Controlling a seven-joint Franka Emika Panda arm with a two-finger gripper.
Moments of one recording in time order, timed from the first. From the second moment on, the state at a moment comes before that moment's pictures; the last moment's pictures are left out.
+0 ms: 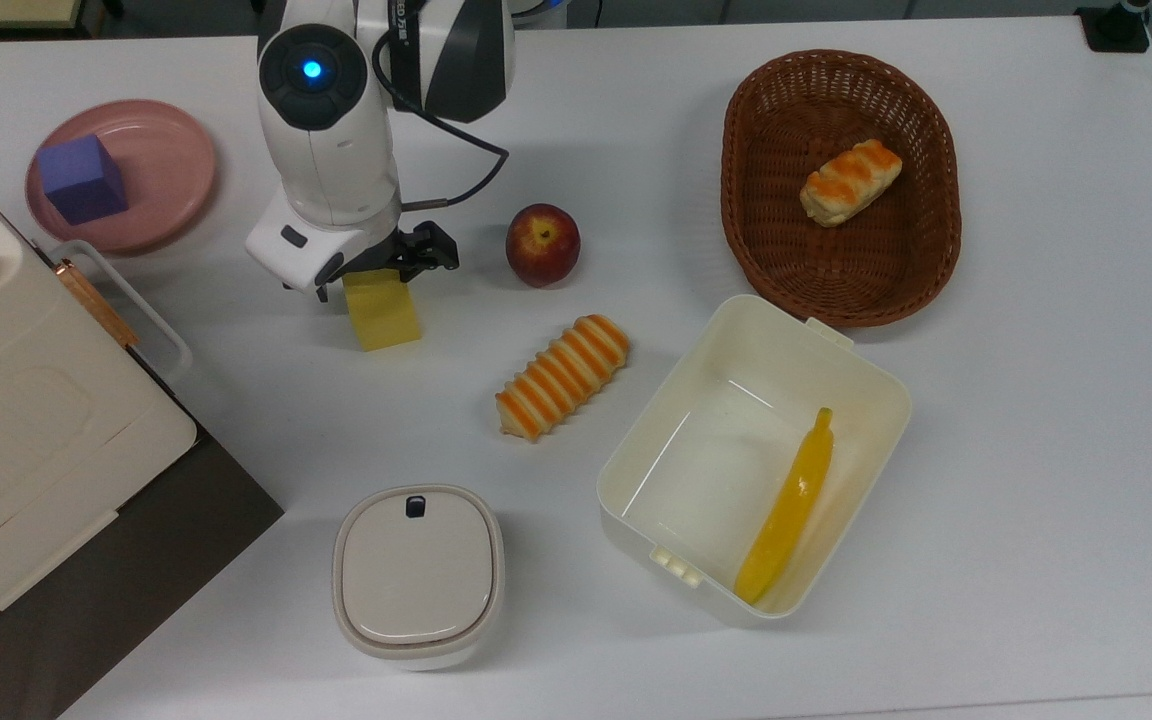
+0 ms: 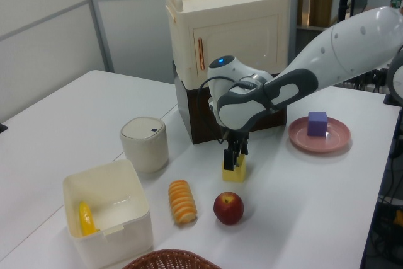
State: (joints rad) arm -0.25 0.38 0.13 -1.81 -0.18 2.11 -0.21
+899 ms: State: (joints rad) arm -0.26 0.36 0.13 -1.79 -0.18 2.10 -0.25
